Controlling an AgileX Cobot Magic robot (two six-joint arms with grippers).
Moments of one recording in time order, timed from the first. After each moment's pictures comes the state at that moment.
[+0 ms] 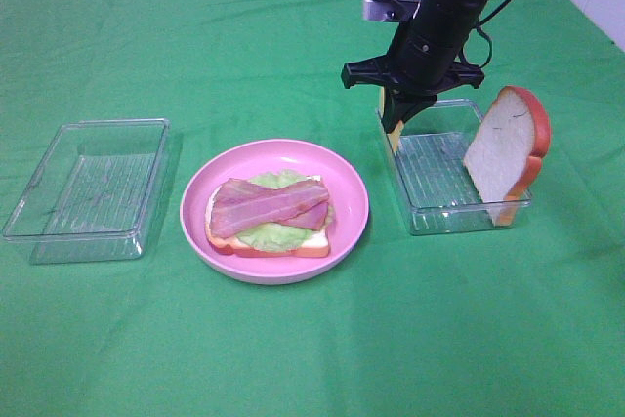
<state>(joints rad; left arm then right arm) 0.01 -0.01 -0.52 -0.07 1.08 0.05 0.34 2.26 -1.82 0.13 0.94 0.01</state>
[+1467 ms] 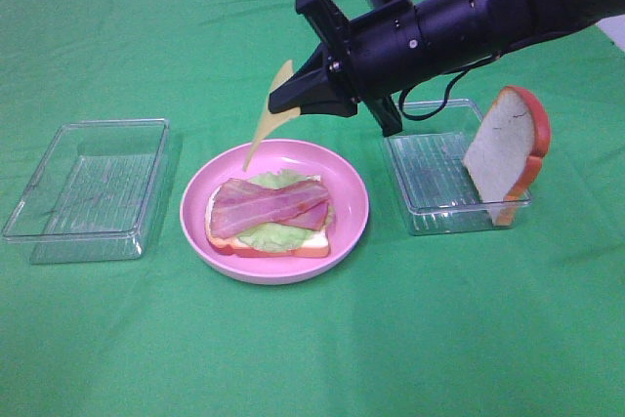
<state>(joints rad) 0.01 -0.01 -0.52 -0.07 1.08 0.05 0.38 1.92 -1.22 1.29 0.82 -0.62</state>
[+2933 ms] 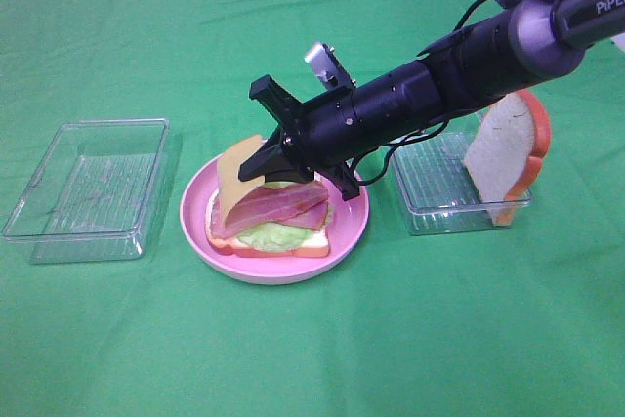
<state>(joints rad) 0.01 -0.01 -0.52 -0.07 1.08 0.04 0.46 2.16 -1.27 1.38 0.73 -0.63</state>
